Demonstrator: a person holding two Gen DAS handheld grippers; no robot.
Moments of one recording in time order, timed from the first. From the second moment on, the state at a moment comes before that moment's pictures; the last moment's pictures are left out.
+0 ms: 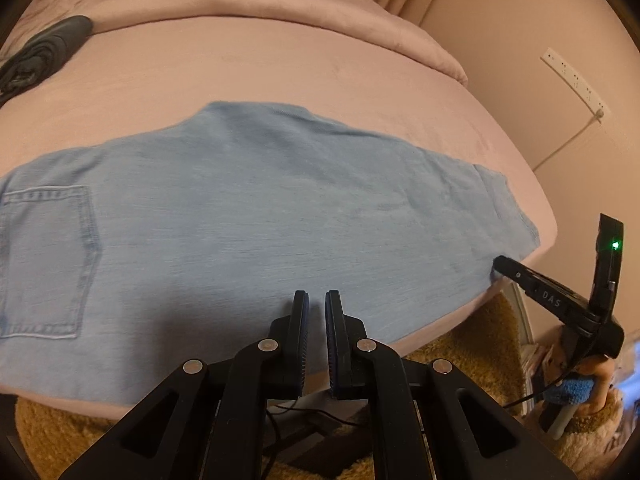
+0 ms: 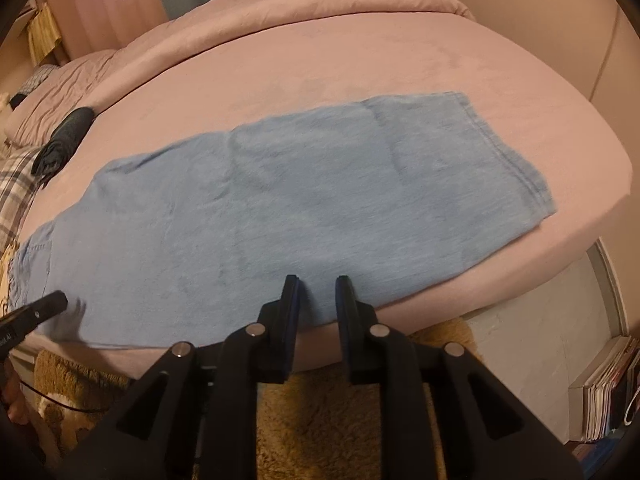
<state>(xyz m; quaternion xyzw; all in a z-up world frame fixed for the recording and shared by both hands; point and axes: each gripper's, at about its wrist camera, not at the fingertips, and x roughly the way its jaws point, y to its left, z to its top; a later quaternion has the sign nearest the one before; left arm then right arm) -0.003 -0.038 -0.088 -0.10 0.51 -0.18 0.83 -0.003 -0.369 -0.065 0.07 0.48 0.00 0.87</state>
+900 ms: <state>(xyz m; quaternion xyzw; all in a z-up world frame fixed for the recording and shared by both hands) -0.001 -0.048 -0.109 -0.08 0.53 -0.16 0.83 -0.015 -0.489 -0.073 0.21 0.46 -0.11 0.86</state>
